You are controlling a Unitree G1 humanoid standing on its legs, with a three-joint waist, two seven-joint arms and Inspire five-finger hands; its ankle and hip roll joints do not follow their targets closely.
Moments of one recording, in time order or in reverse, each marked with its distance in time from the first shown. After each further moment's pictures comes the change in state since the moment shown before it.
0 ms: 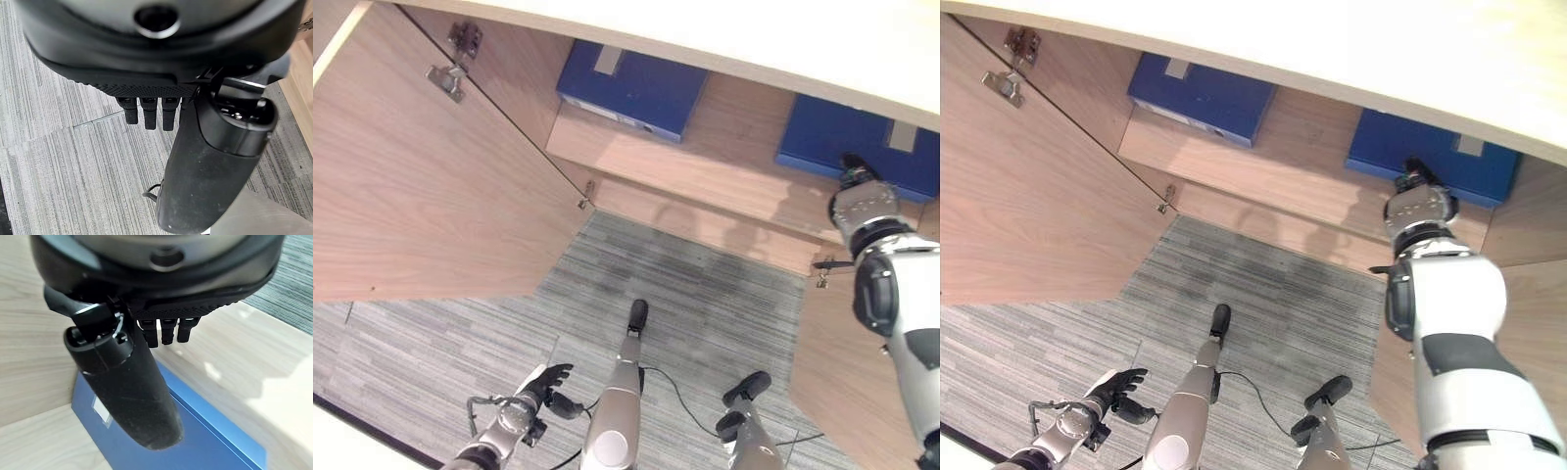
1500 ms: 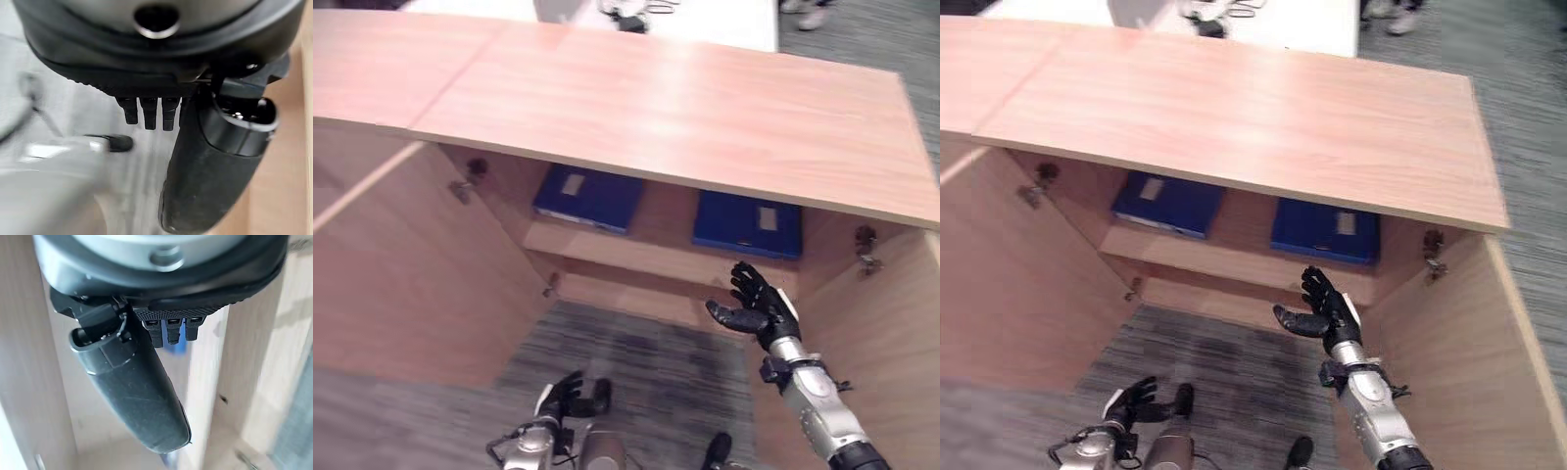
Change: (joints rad) left arm 0.166 -0.259 0.331 0.005 -0.156 -0.041 0.033; right arm 1.319 0.002 0.304 -1.265 -0.670 -0.070 0.505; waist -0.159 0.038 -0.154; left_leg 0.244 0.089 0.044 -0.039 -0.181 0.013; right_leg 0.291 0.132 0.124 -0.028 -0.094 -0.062
